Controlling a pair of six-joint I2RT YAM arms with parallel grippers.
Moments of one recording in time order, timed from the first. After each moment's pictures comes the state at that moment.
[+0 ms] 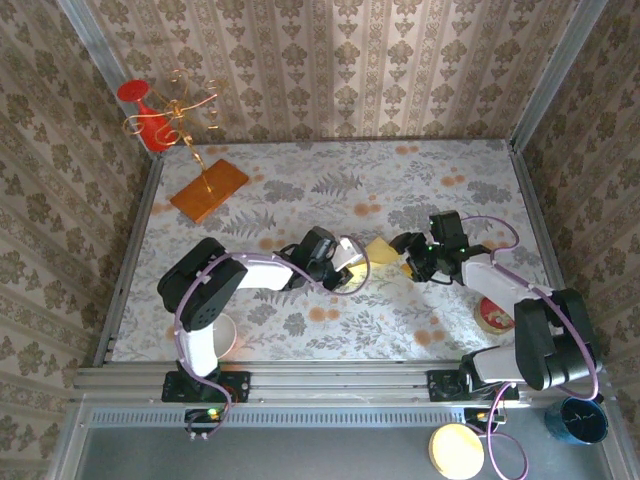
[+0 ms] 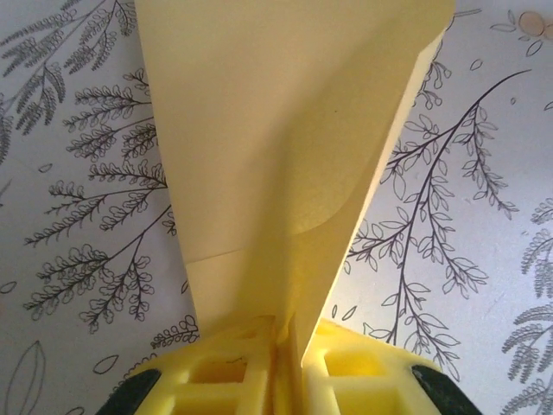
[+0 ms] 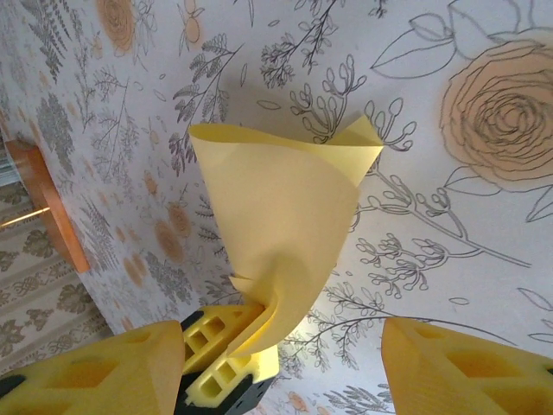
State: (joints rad) left arm -0.83 1.86 0.88 0.17 0.30 0.17; right arm 0.19 1.35 0.66 -0.23 -0.39 1.15
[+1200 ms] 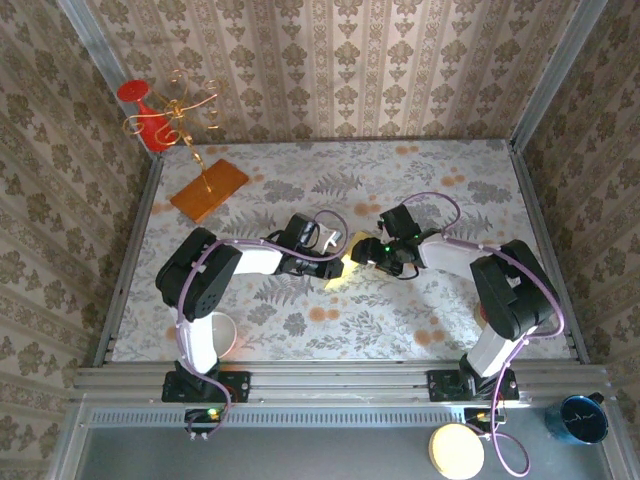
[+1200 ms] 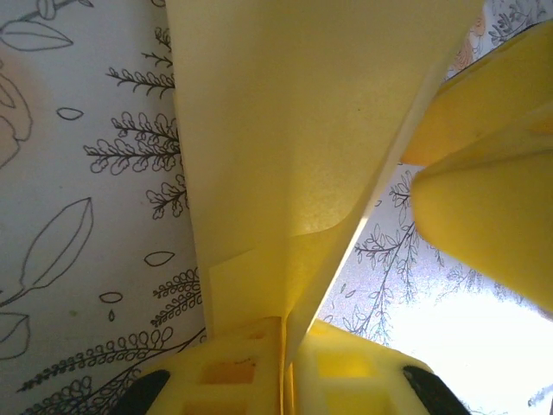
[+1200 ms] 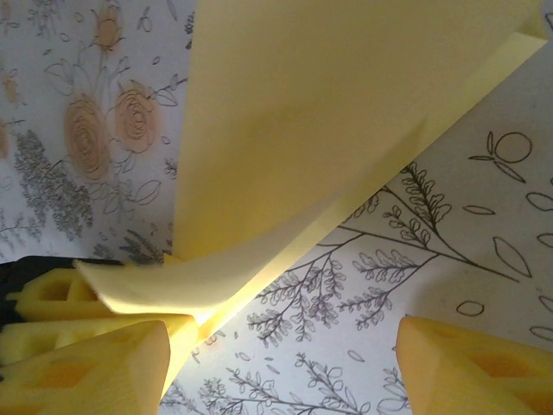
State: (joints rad) left arm -0.68 1.90 0.93 0.07 0.61 -0.34; right arm 0.43 1.69 0.89 -0.24 -0.31 0.72
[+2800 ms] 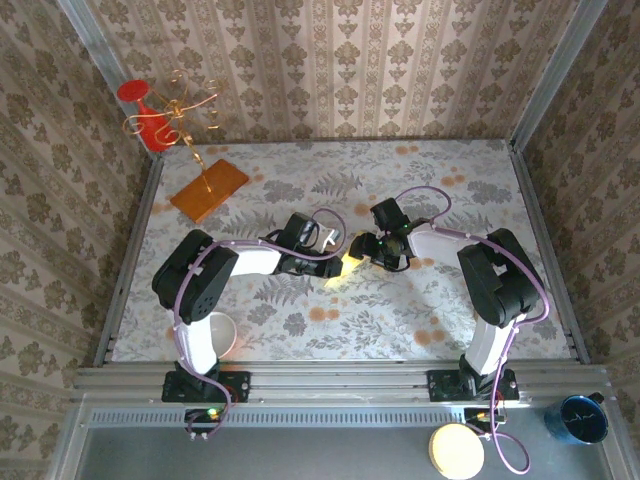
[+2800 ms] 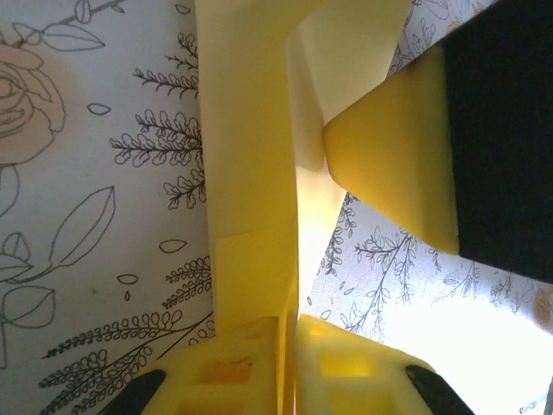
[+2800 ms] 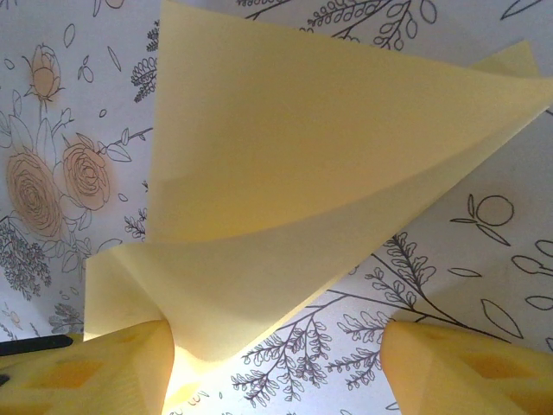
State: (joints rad) left arm -0.68 1.87 0.93 0.04 0.58 -0.37; right arm 0.44 1.79 1.02 -0.35 -0.22 0.76
